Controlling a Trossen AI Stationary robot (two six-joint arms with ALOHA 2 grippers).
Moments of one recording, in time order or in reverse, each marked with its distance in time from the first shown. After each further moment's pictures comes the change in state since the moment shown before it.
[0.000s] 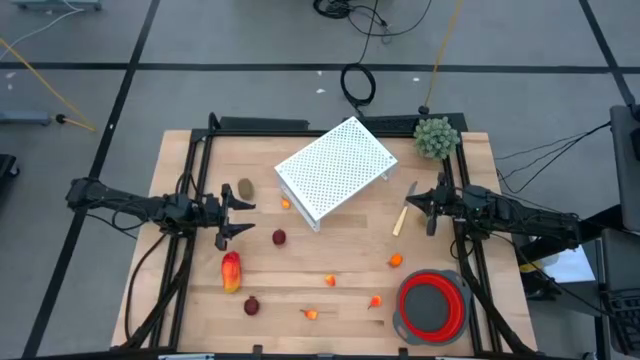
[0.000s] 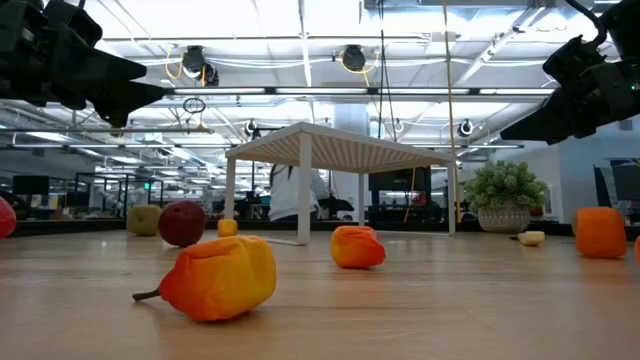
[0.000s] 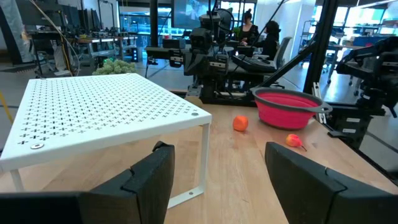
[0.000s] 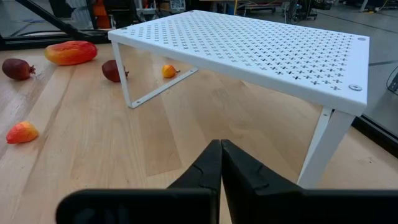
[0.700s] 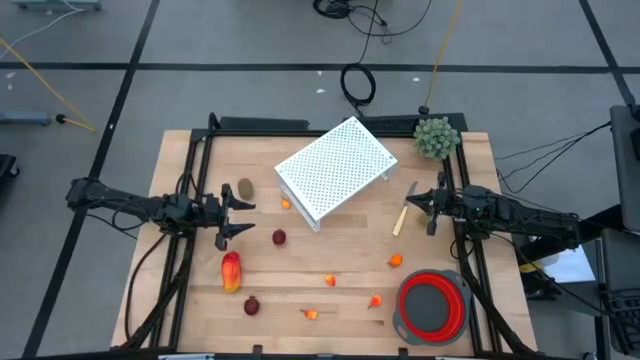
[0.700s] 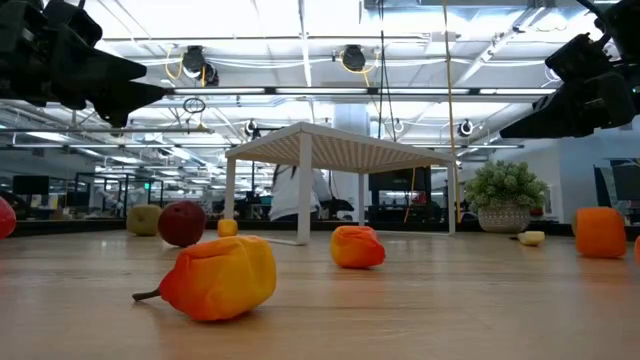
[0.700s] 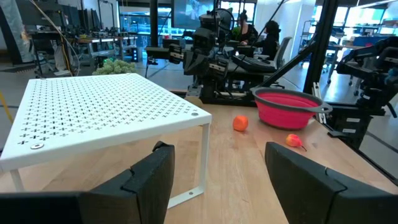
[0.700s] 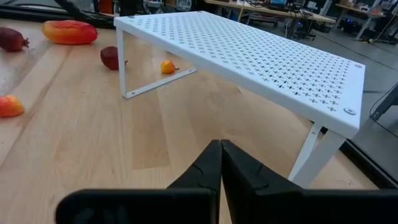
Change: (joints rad) left arm 0.000 0.000 0.000 0.000 0.000 0.000; right arm 0.000 0.000 0.000 0.008 0.000 -0.160
